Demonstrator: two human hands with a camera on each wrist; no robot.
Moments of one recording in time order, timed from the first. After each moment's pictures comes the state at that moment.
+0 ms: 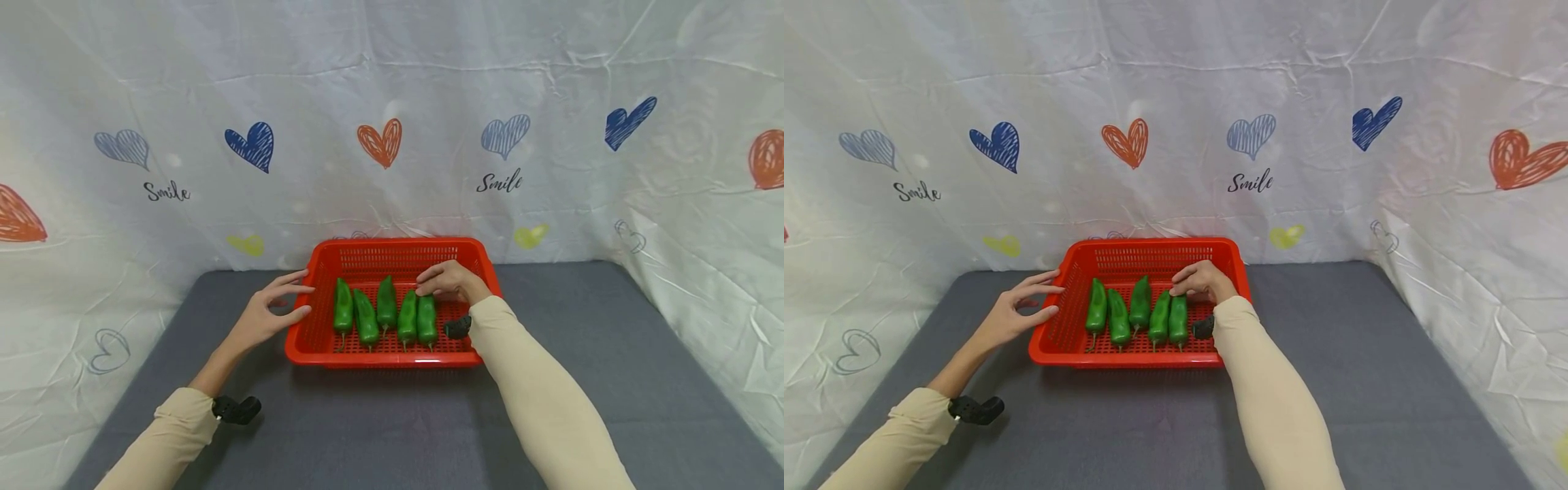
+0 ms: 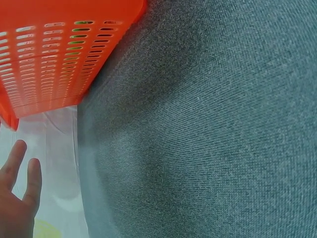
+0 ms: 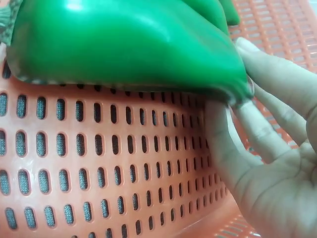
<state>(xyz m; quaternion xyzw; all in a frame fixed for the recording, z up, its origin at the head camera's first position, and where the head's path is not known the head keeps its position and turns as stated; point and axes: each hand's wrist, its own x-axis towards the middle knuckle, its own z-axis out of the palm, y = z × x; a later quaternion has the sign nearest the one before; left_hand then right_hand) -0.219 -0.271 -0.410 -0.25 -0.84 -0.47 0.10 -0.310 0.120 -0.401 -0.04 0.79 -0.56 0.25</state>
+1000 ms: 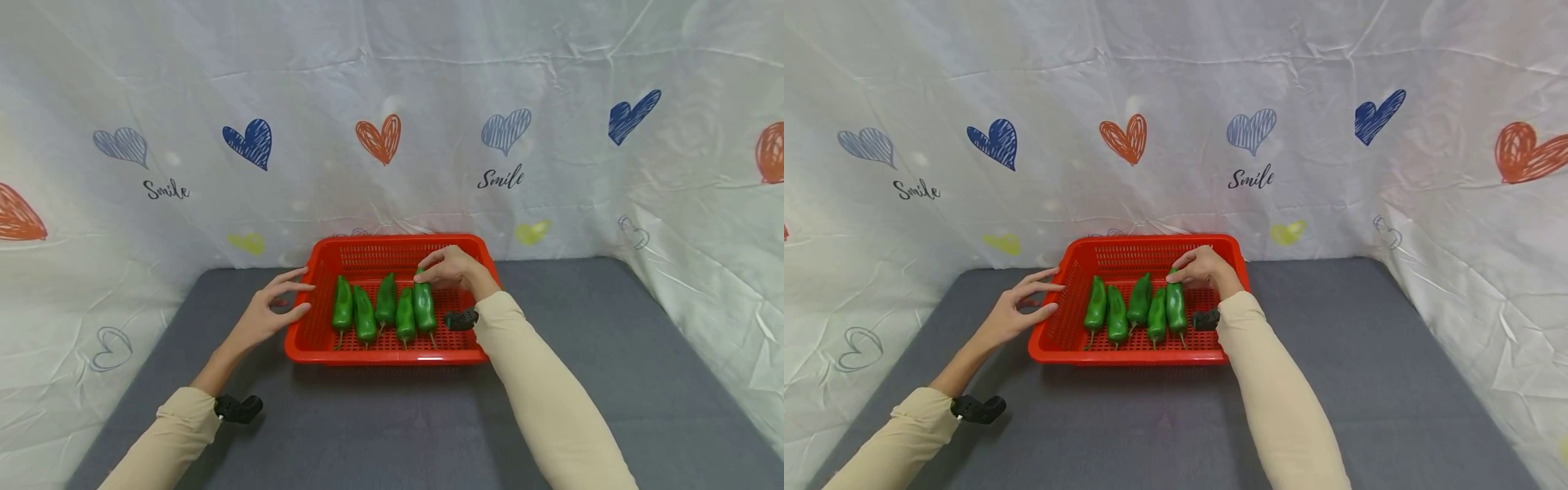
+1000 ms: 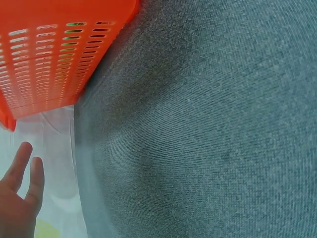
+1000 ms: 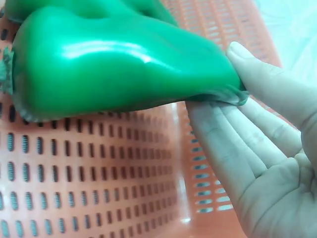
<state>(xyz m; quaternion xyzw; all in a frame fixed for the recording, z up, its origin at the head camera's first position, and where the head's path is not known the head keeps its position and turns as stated) -0.221 -0.271 -0.414 -0.25 -0.84 -0.47 0.10 -0.311 0.120 -0.376 -0.05 0.78 -0.58 0.23</state>
